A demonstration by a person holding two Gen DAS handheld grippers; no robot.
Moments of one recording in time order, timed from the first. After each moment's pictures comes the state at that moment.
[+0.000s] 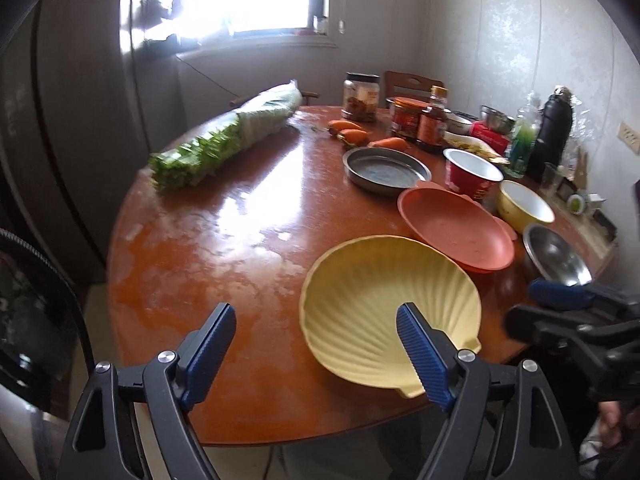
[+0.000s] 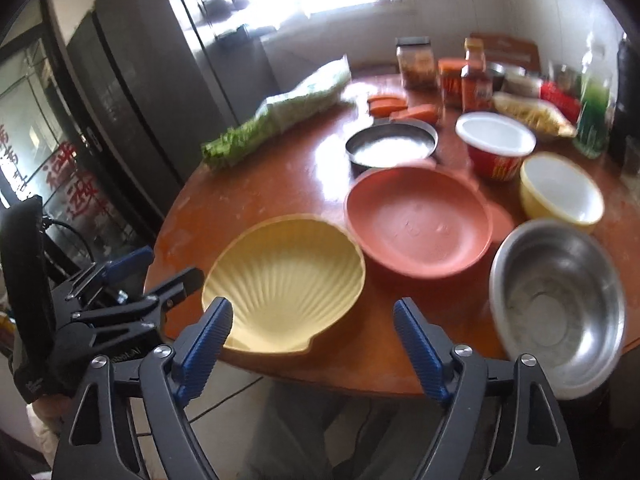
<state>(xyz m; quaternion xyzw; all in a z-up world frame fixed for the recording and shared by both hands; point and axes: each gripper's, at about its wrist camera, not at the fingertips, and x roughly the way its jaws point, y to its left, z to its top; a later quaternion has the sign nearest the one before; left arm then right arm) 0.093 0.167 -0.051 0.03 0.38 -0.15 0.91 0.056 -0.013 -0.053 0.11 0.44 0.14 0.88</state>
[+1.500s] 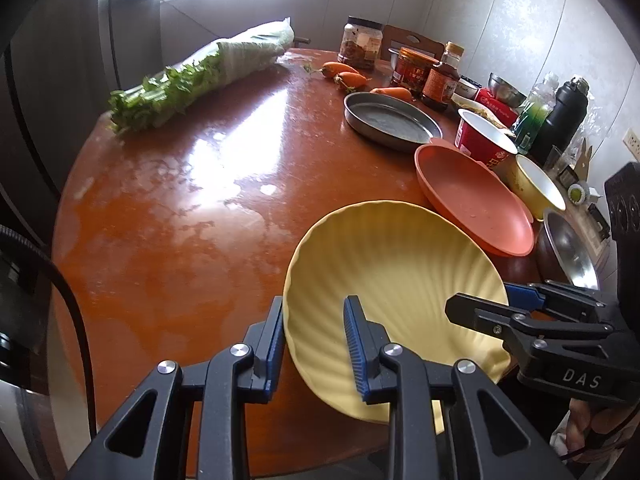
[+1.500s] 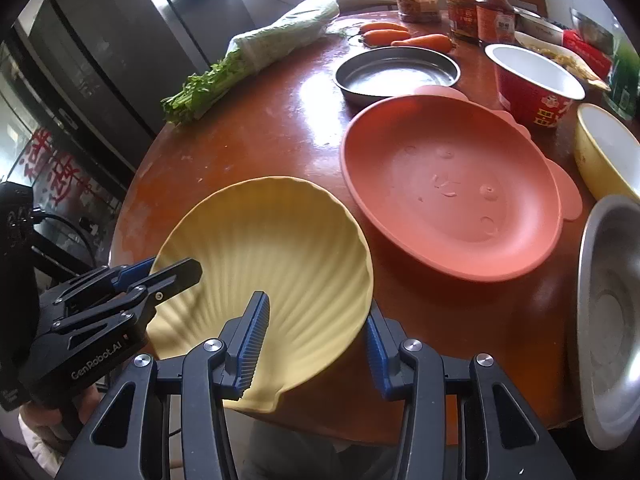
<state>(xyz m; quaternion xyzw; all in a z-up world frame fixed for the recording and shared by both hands) 0.142 0.167 -0.087 0.01 0.47 -0.16 0.87 0.119 0.006 -0.098 0.10 0.51 0.13 0.84</state>
